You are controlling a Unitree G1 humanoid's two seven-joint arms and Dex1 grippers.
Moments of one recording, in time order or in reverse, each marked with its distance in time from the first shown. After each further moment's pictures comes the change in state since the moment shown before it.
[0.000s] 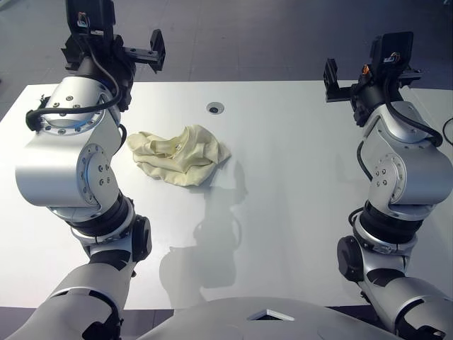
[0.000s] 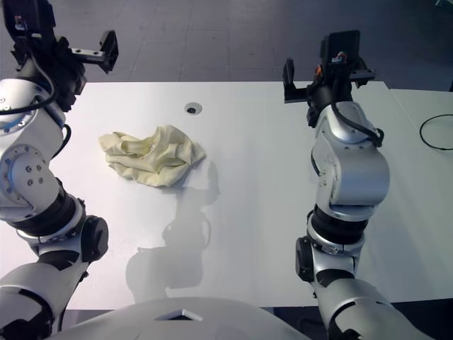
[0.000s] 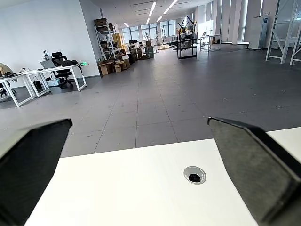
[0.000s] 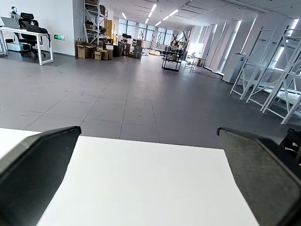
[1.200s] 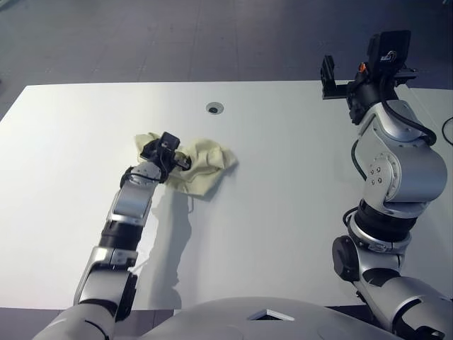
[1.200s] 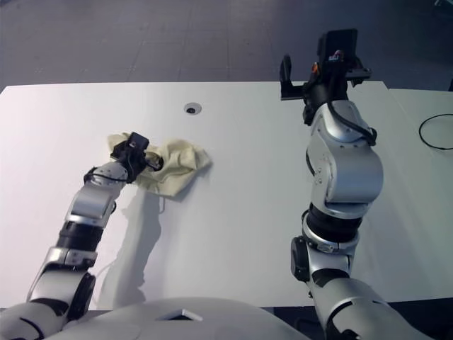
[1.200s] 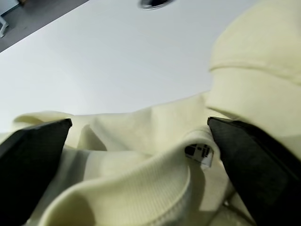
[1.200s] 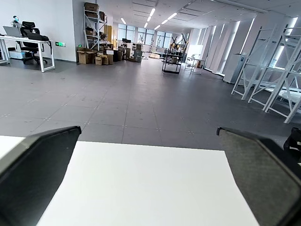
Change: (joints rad) left arm 0.494 0.082 -0.319 0.744 0.116 -0.809 -0.263; right arm -0.008 0.035 -0.005 0.030 -0.002 -0.047 -0.014
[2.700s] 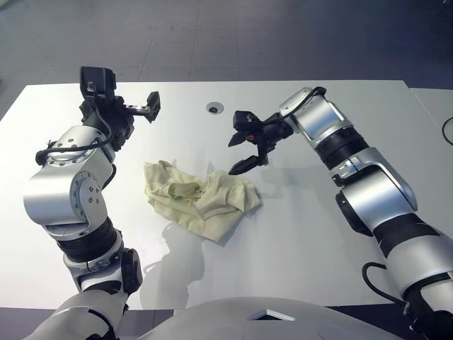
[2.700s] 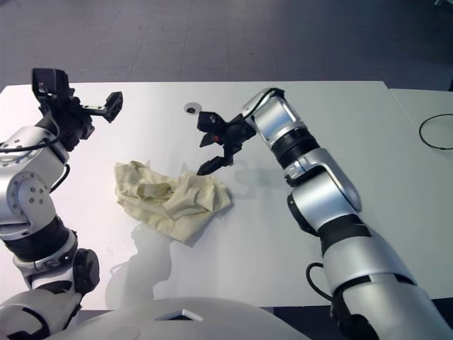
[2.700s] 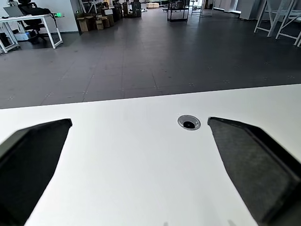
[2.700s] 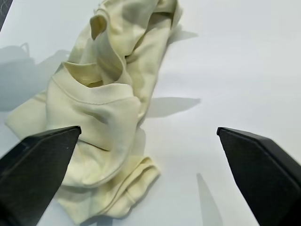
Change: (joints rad) left arm -0.213 -0.046 0.449 -0.644 -0.245 0.679 0.140; right arm -0.507 -0.043 0.693 1.369 -0.002 -0.680 1.444
